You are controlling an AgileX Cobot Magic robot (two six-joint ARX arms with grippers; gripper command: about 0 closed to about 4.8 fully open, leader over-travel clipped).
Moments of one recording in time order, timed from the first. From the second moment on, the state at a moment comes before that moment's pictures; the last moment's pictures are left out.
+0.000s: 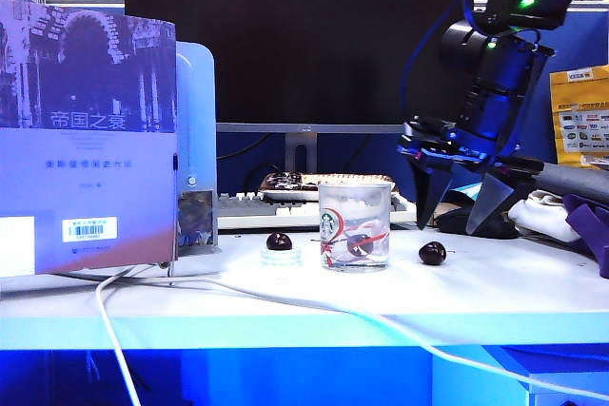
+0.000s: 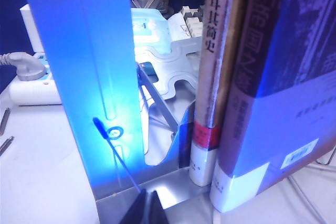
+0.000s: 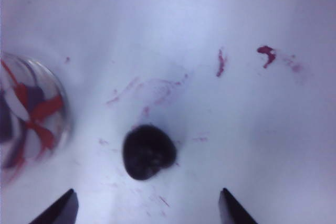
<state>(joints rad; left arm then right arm) -0.03 0.00 0.01 -0.16 0.00 0.01 0.25 1.93 1.44 -0.66 -0.16 0.01</state>
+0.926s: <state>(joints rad) -0.03 0.00 0.01 -0.16 0.00 0.01 0.25 2.02 1.49 -0.60 -0.22 0.14</state>
